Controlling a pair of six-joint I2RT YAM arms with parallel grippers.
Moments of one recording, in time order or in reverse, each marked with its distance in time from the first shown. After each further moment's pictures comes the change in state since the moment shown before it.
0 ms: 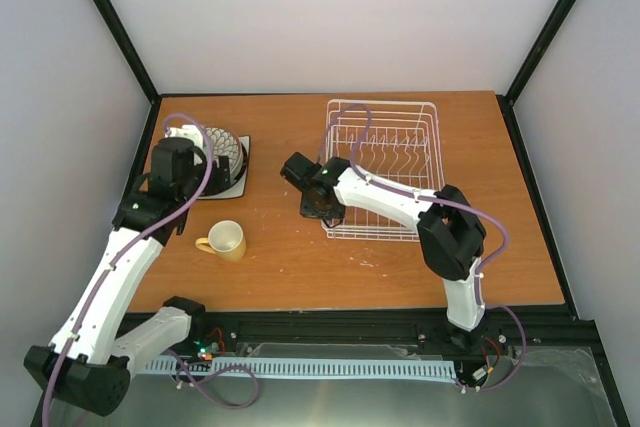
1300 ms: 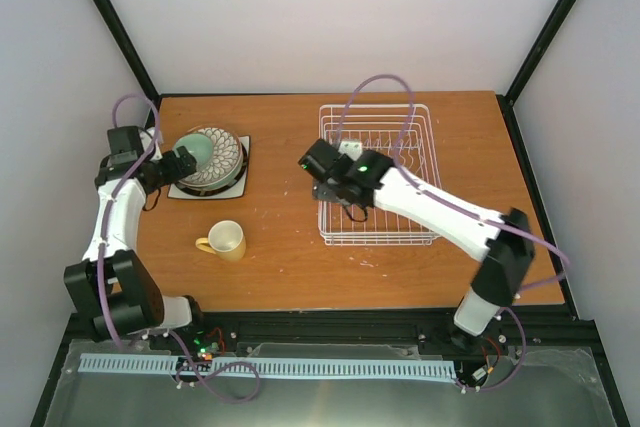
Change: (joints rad) left arm 0.567 0.398 0.003 0.059 0.570 -0.077; right arm 0.034 -0.239 -0.021 -0.079 0.207 -0.077
